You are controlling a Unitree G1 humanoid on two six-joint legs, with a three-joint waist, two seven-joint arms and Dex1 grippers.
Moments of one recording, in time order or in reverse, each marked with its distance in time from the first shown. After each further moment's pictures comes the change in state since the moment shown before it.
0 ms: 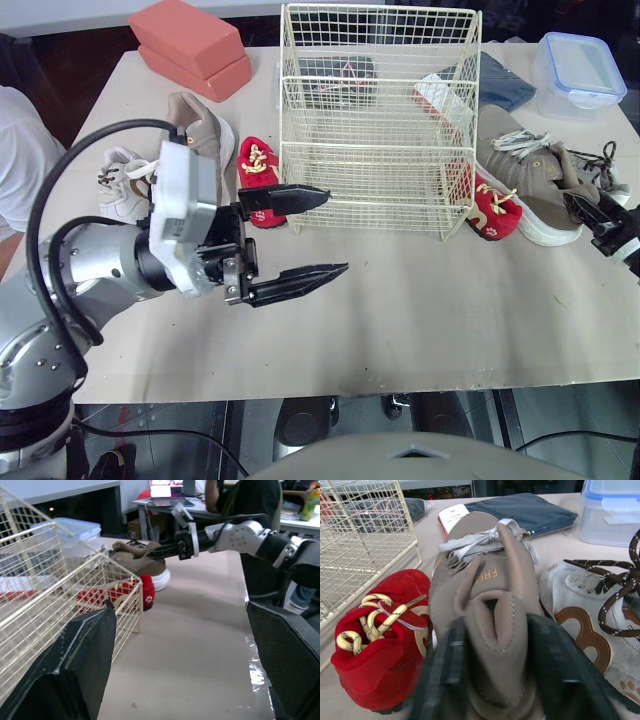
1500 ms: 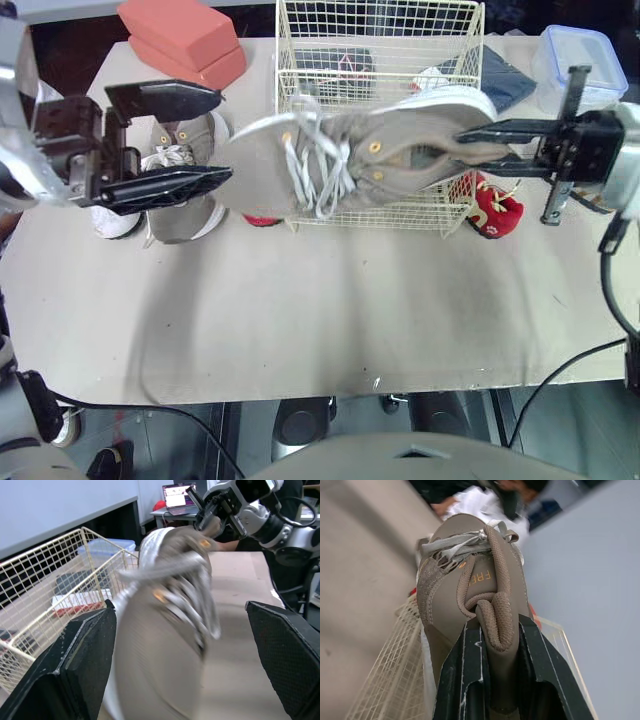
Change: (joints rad) left arm -0.286 0.143 0.116 0.528 0.161 -0.035 -0.457; right arm -0.576 -0.089 0.412 -0.184 -0.171 -0.781 0.685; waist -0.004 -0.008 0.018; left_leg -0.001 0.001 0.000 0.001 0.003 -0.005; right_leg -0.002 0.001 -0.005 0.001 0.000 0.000
